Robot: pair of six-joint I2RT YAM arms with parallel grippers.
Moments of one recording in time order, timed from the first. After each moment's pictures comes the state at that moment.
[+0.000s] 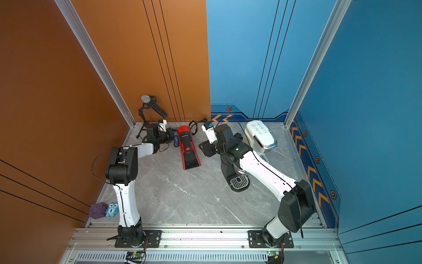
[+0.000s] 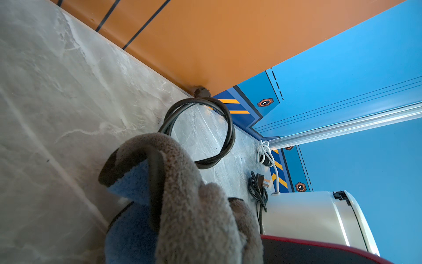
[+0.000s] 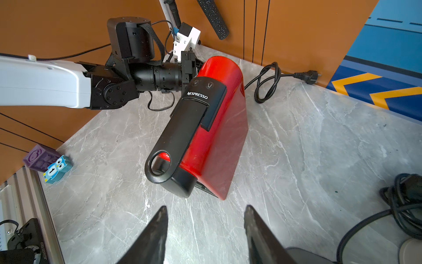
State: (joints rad) left arm -0.03 2.16 1.40 0.37 0.64 -0.82; right arm 0.64 1.55 1.37 -0.37 -0.17 0.13
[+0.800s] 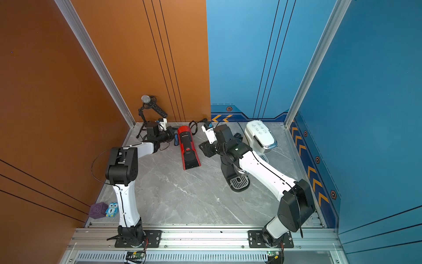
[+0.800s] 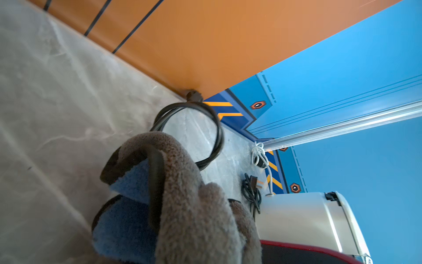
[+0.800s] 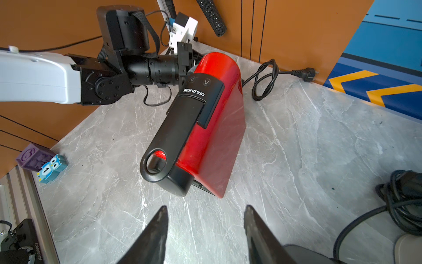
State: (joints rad) left arm -0.04 2.17 1.40 0.39 0.62 -0.83; right arm 0.64 1.56 1.37 -0.38 -0.16 0.12
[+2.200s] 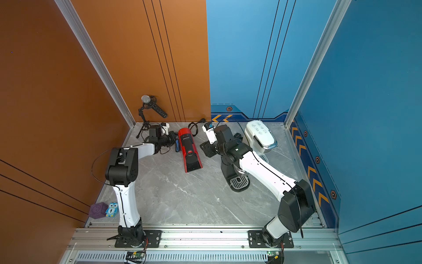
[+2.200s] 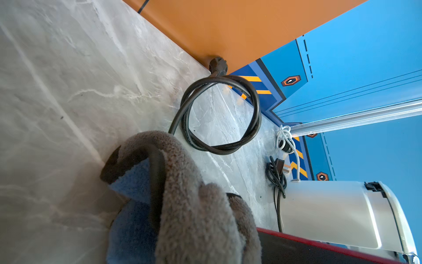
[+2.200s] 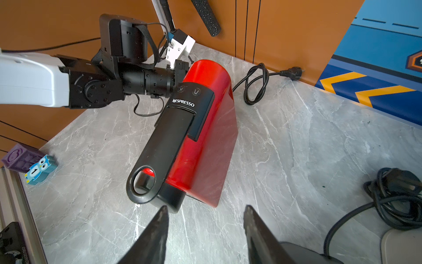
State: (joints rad) left arm -0.06 2.12 1.40 0.18 0.59 -0.70; right arm 0.64 1.55 1.36 -0.37 -0.13 0.11
